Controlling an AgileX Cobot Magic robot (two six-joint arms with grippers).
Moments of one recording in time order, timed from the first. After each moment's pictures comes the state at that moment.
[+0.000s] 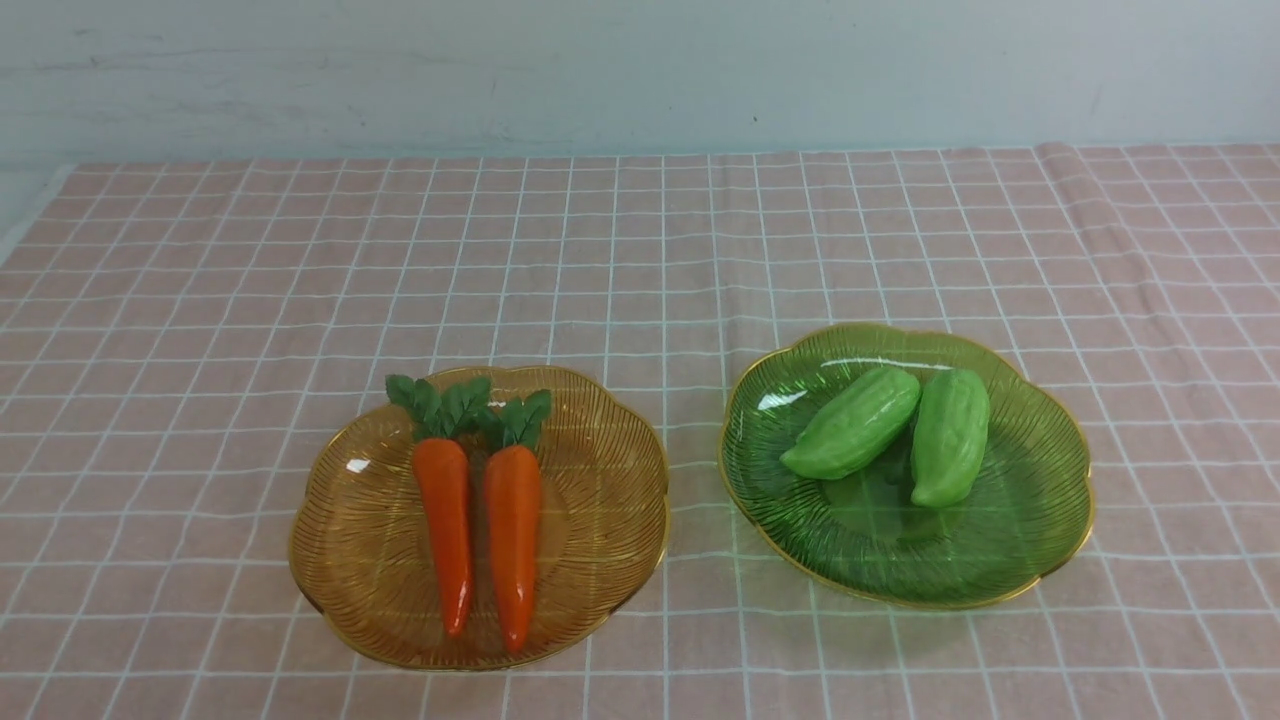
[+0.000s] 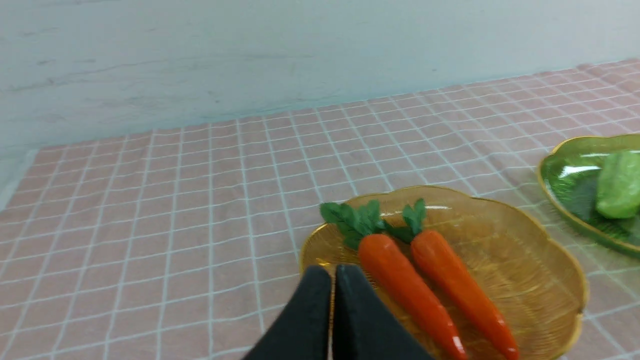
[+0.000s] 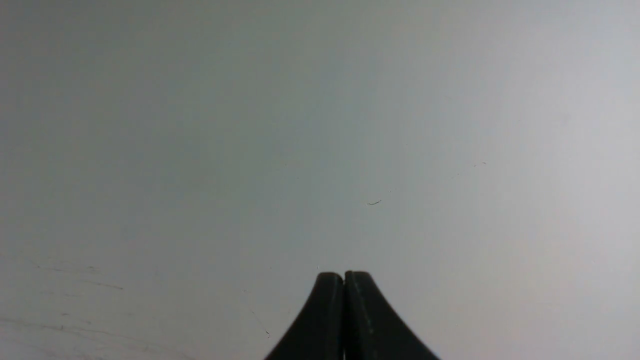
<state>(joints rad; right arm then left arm) 0.32 -0.01 -0.39 -0.37 0.12 0.29 -0.14 0.02 -0.27 0.04 0.50 0.01</state>
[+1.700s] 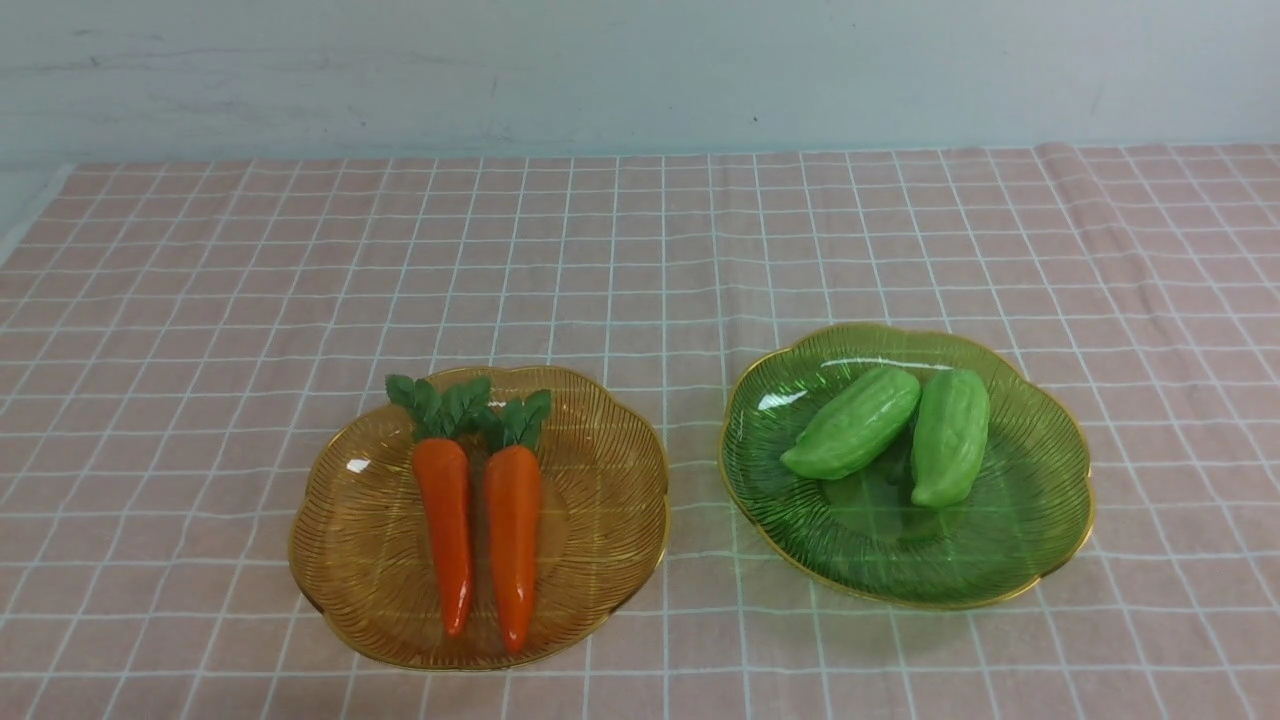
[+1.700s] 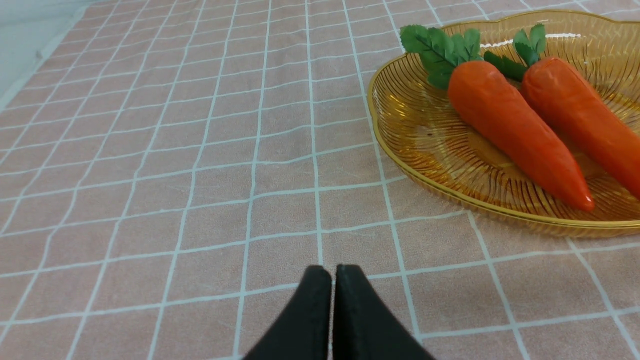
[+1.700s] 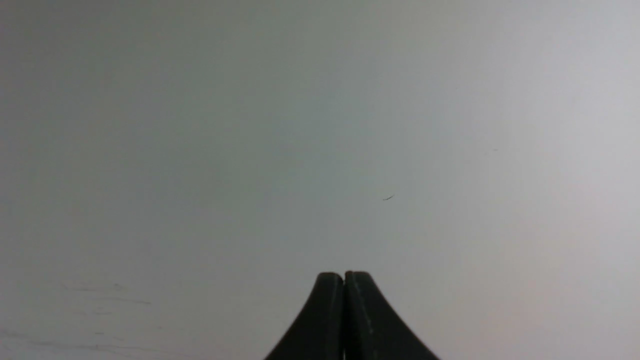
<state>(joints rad) 0.32 -0.01 -0.39 -0.24 0.12 0.26 -0.05 -0.01 0.02 0.03 0.40 0.04</state>
